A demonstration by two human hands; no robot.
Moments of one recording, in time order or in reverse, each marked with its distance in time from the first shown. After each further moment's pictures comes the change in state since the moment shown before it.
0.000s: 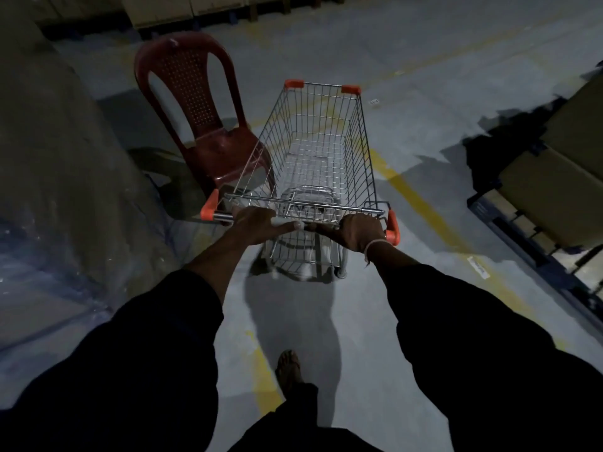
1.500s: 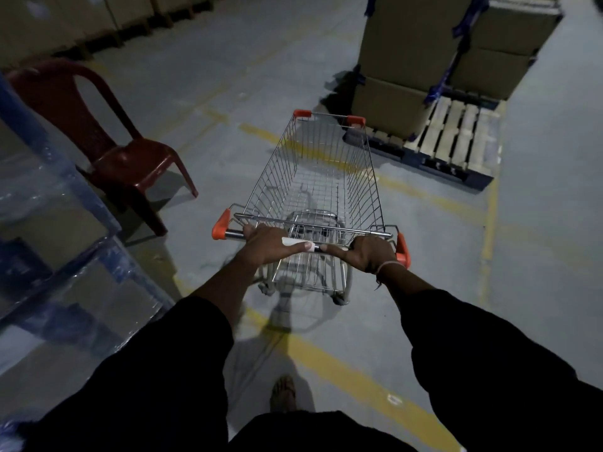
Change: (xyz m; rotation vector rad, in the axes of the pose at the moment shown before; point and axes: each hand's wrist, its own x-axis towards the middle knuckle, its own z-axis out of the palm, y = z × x) left_hand -0.370 0.064 0.096 0.072 -0.116 0.471; right_hand -0.492 -0.129 0.175 0.213 0.100 0.533
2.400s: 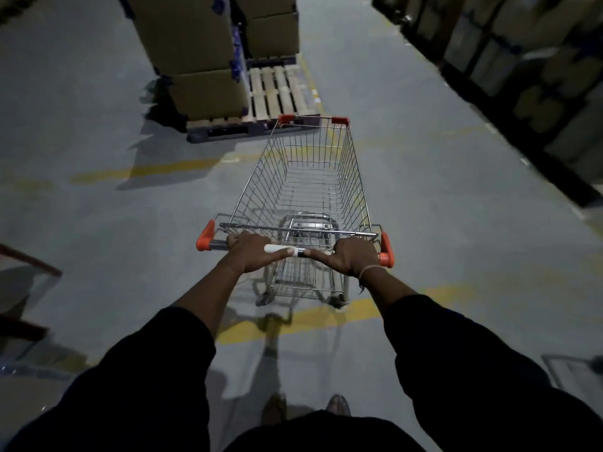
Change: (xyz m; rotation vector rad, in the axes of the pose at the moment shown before) left_hand -0.141 0.218 0.077 0.105 -0.150 0.608; right_hand -0.327 0.113 0.097 0.111 0.134 0.548
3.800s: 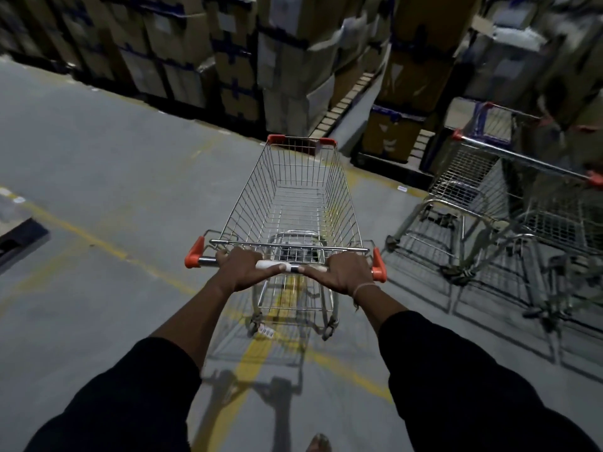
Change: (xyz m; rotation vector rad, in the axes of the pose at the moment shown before) left_hand 0.197 0.518 0.070 0.273 -0.128 0.912; right_hand -0.172 0.407 -0.004 0.126 0.134 0.902
